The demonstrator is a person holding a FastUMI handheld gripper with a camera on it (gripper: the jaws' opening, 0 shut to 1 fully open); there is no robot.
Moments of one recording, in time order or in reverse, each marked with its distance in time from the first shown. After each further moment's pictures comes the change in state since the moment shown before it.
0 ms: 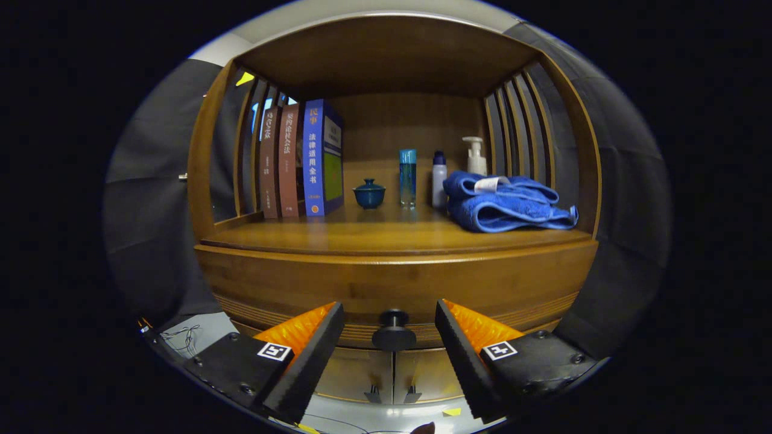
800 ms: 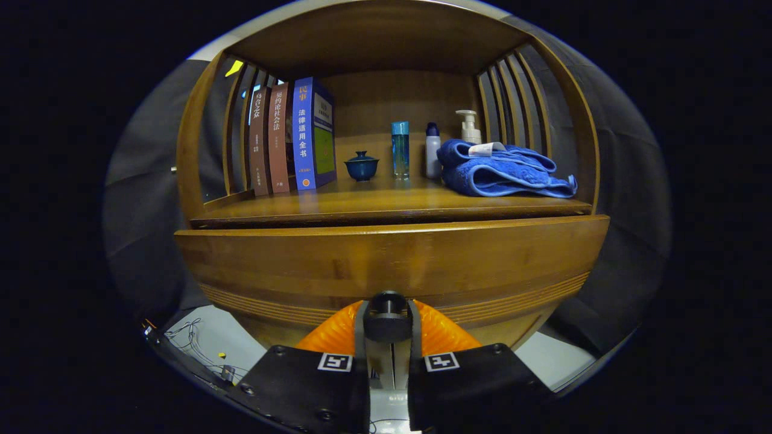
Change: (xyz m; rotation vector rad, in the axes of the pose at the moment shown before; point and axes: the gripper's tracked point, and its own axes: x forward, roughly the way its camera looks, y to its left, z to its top) arm -0.019 -0.004 -0.028 0.010 0.092 -0.024
